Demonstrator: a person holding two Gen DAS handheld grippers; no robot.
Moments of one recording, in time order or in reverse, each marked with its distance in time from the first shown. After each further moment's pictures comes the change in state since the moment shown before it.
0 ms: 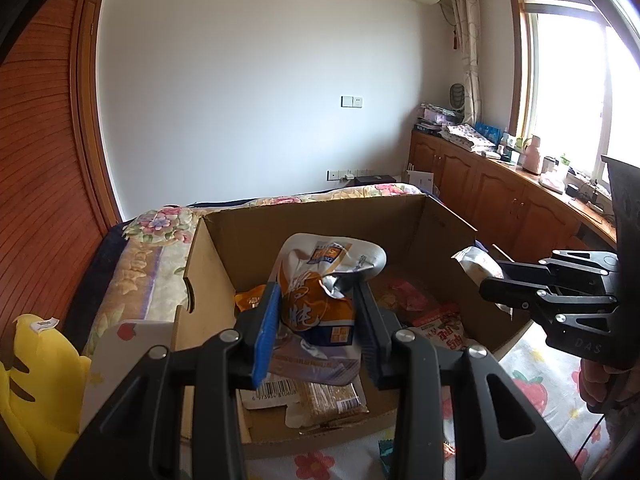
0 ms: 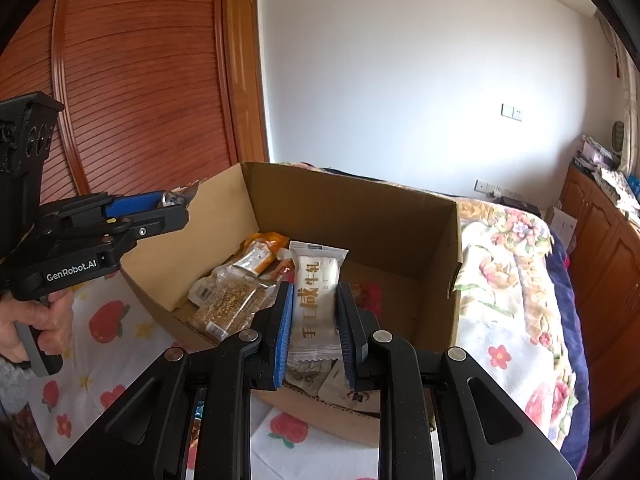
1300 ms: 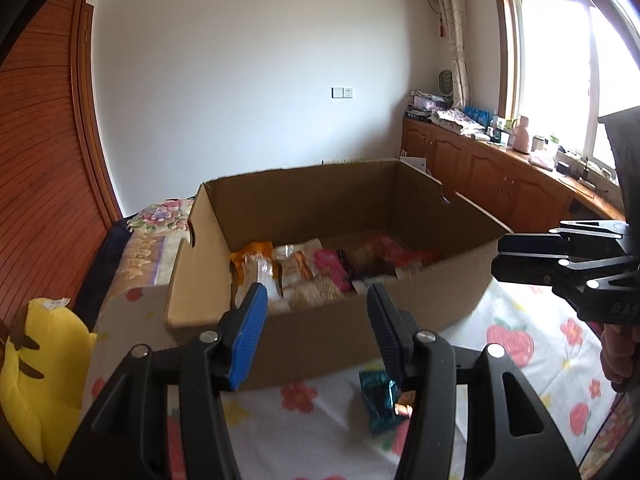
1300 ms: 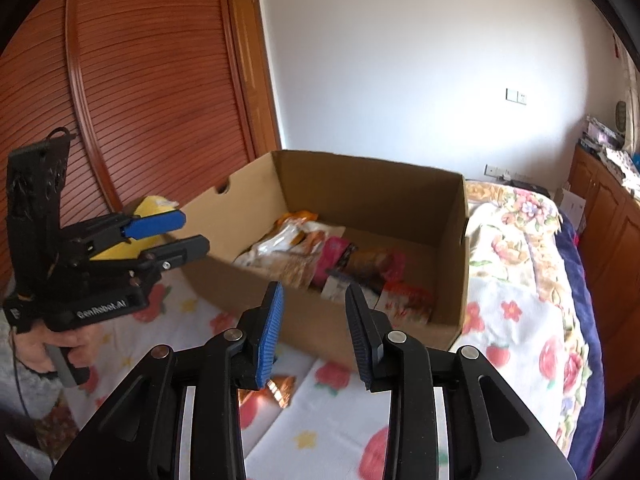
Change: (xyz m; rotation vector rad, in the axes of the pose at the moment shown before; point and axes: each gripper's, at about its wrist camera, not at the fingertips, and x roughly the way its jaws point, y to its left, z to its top) left arm -0.050 -0.028 -0.049 0.046 0.029 0.003; right arm -0.047 0.021 -0.026 0.054 0.028 0.062
